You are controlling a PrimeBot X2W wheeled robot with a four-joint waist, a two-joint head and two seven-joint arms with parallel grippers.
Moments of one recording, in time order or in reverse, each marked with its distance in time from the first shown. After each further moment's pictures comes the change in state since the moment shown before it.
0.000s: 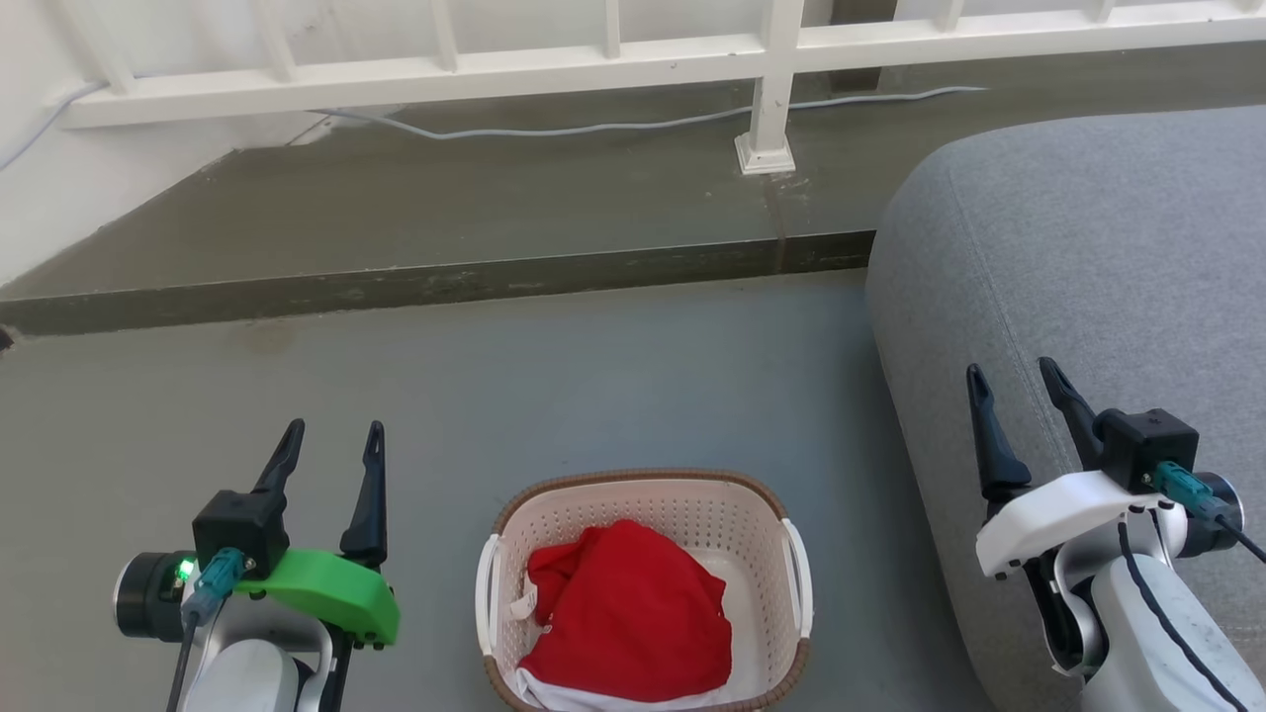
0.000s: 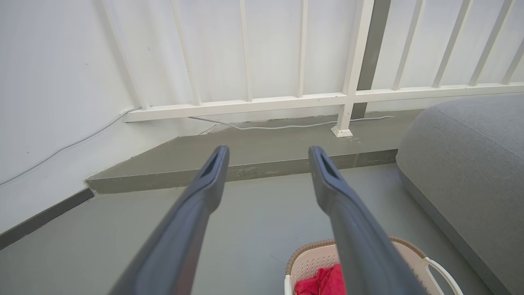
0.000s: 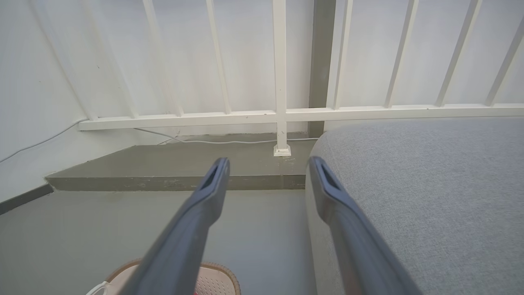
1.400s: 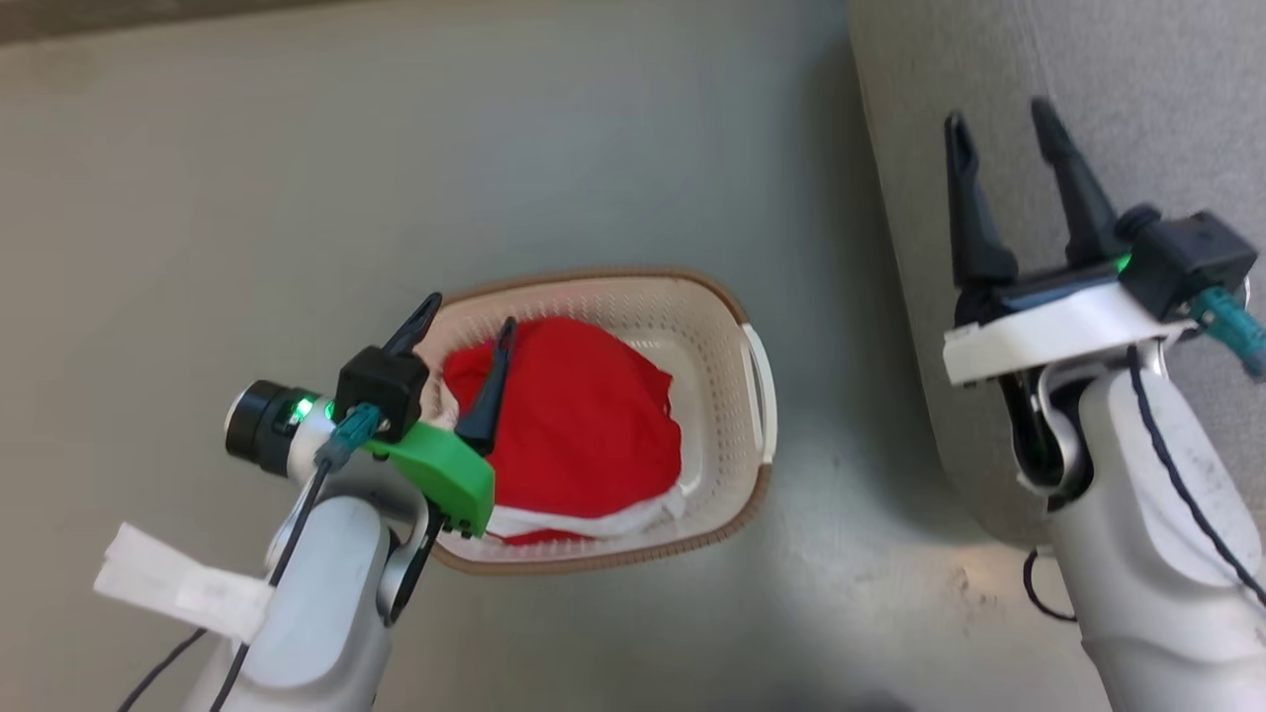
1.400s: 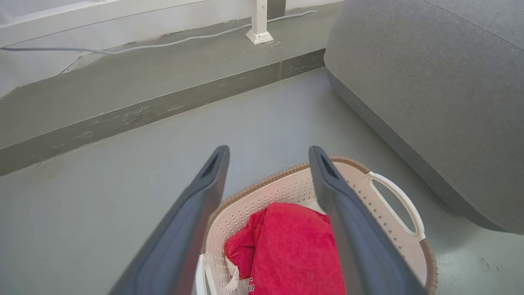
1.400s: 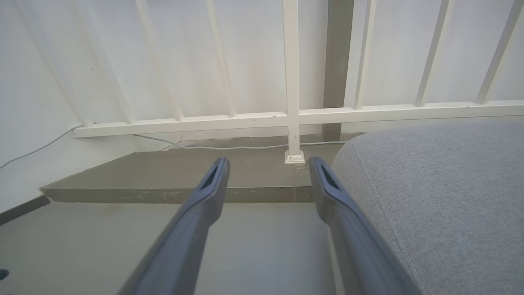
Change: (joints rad) left arm -0.285 -0.047 -0.195 0.138 0.072 -0.080 0.044; right arm -0.248 0.061 -0.006 -0.189 -0.029 0.043 -0.005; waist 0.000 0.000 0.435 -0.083
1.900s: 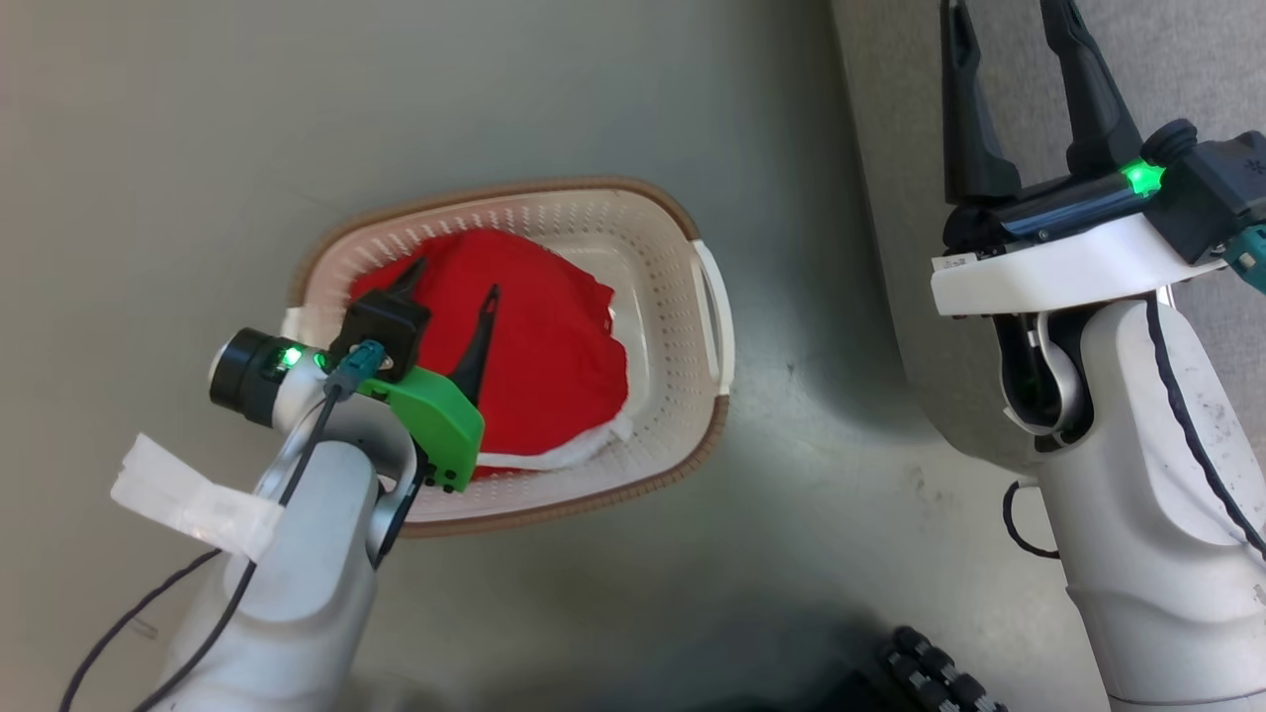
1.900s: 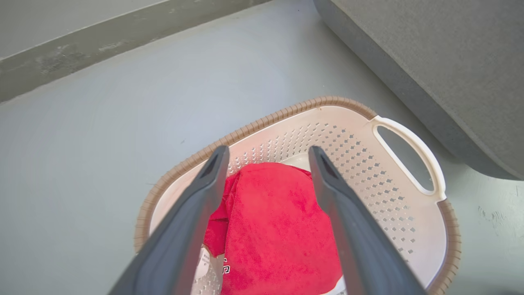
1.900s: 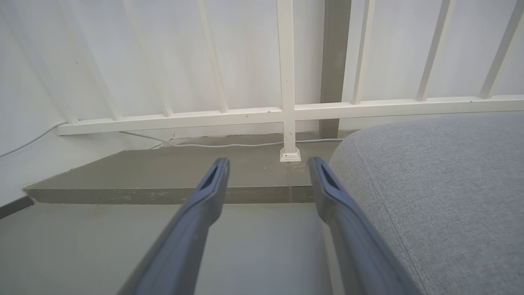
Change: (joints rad) left arm -0.133 -0.001 -0.024 0.137 0.035 -0.009 0.049; right arm -0.101 0.029 0.015 -0.103 0.002 0.009 0.000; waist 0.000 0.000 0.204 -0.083
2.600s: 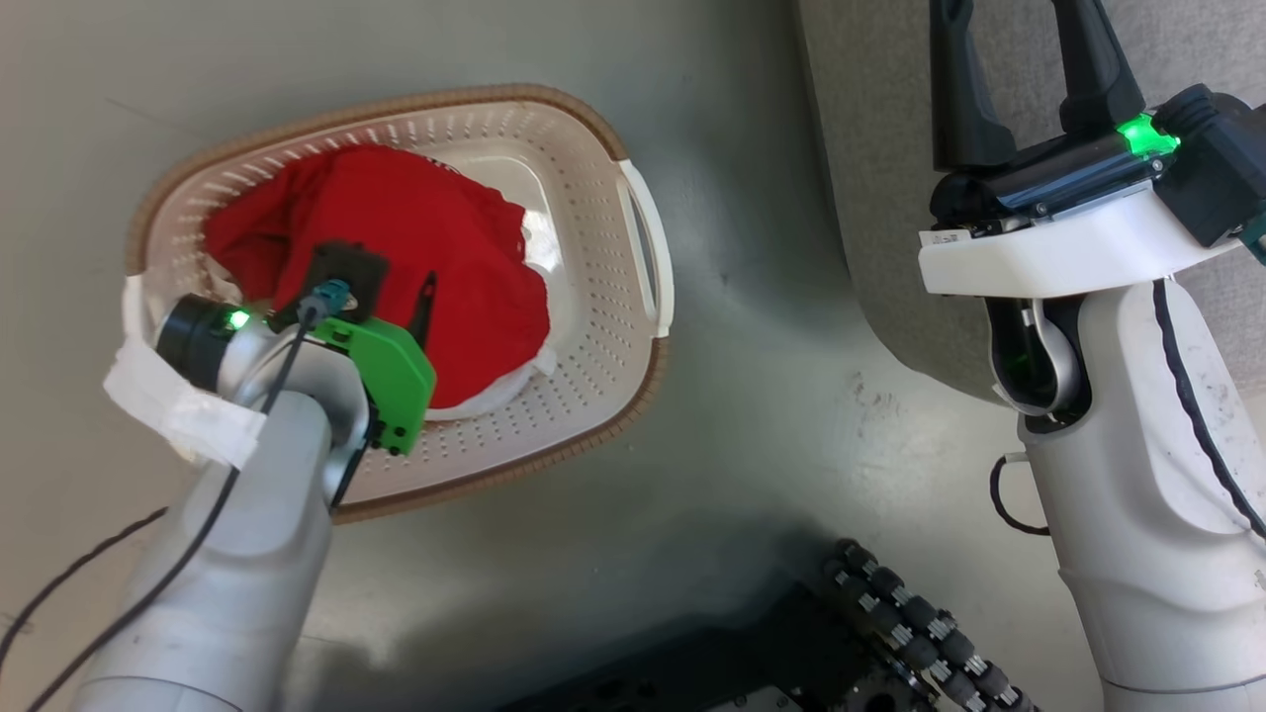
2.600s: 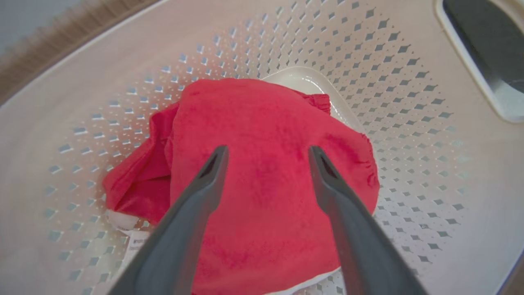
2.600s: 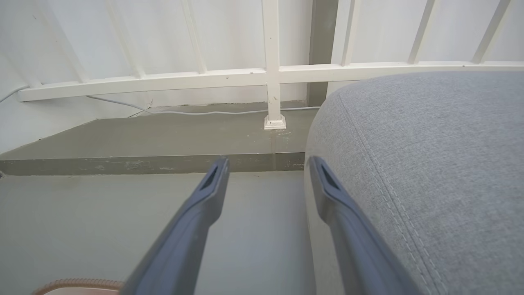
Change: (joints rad) left arm -0.149 0.019 -0.022 0.220 0.016 -0.010 0.095; right arm -0.042 0.007 0.033 -0.065 0.022 0.000 0.000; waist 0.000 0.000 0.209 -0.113
